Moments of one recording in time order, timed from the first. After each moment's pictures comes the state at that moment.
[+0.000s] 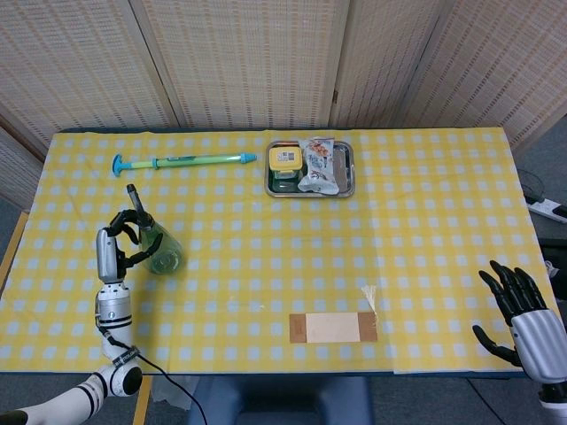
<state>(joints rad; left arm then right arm) -0.50 -1.85 -0.37 -0.99 1.35 1.51 -0.65 0.00 -1.06 -0.03 -1.58 -1.74 1.65 0.15</state>
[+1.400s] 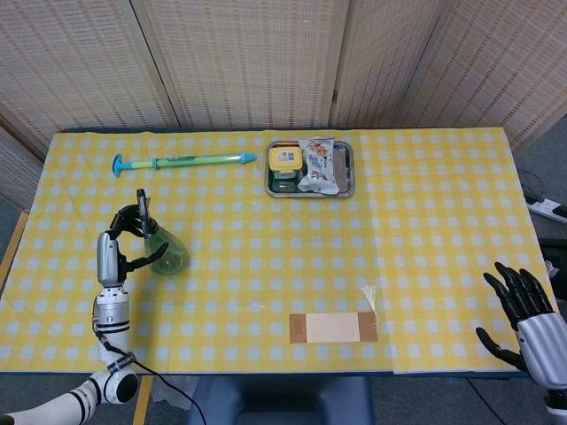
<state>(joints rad) -0.47 -1.79 -0.35 -1.10 1.36 1.51 -0.58 -0.01 -1.06 -0.03 -1.57 -1.76 1.69 0.16</state>
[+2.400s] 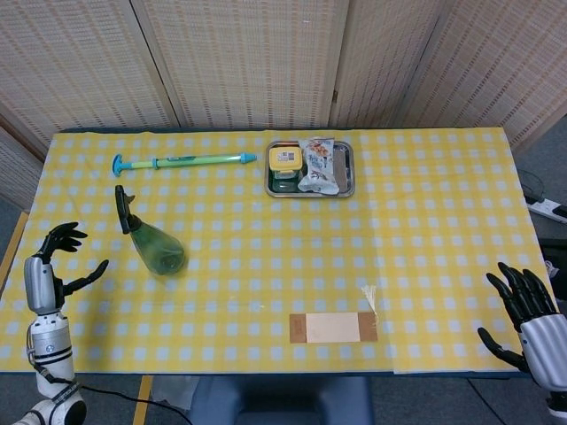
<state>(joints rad) -0.27 -1.58 -0.26 -1.15 1.41 1.66 -0.51 -0.02 -1.05 -0.03 -1.58 -1.77 1.71 0.16</state>
